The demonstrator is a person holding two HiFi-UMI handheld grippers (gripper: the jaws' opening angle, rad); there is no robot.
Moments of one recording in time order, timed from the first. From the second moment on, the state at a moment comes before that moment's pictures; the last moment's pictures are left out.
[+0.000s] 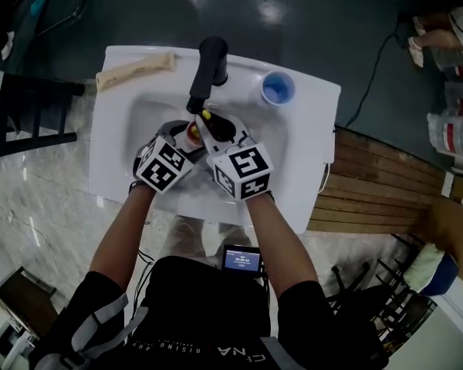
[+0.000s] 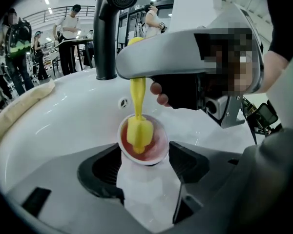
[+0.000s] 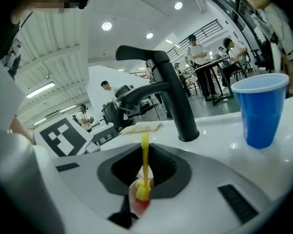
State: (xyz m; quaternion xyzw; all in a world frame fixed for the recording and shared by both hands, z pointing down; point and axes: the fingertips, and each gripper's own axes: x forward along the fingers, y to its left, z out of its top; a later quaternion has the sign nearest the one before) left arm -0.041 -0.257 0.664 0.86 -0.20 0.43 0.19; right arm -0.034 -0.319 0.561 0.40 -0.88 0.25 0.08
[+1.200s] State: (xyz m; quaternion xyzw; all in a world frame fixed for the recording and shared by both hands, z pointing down) left arm -0.043 -0.254 0.656 0.85 -0.22 0.41 0.25; right arm -0.050 -0.317 0.582 0.40 -0.89 0.19 0.13
